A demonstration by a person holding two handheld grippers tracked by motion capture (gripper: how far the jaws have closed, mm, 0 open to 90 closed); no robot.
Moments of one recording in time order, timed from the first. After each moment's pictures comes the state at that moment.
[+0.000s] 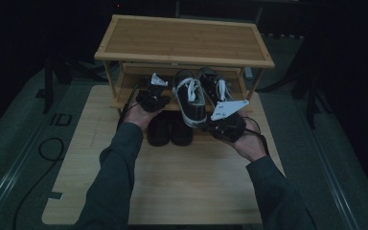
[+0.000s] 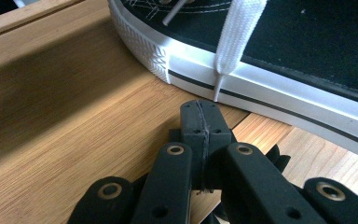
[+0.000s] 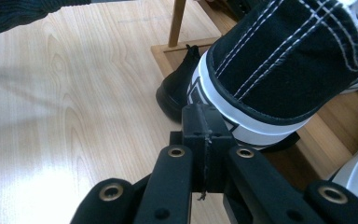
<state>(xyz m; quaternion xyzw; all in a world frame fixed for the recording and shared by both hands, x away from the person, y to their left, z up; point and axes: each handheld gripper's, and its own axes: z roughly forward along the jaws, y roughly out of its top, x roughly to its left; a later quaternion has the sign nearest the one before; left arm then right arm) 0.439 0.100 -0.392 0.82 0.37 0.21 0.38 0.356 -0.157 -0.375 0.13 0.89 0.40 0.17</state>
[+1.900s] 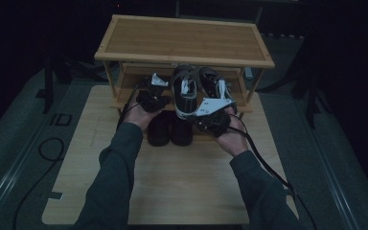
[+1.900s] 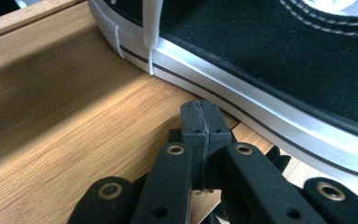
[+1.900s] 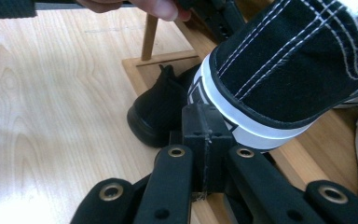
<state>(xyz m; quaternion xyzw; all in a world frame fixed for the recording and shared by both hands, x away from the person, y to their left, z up) 0.438 0.100 -0.392 0.82 0.37 0.22 0.38 0.376 -0.123 -0.388 0.14 0.87 0.40 0.23</state>
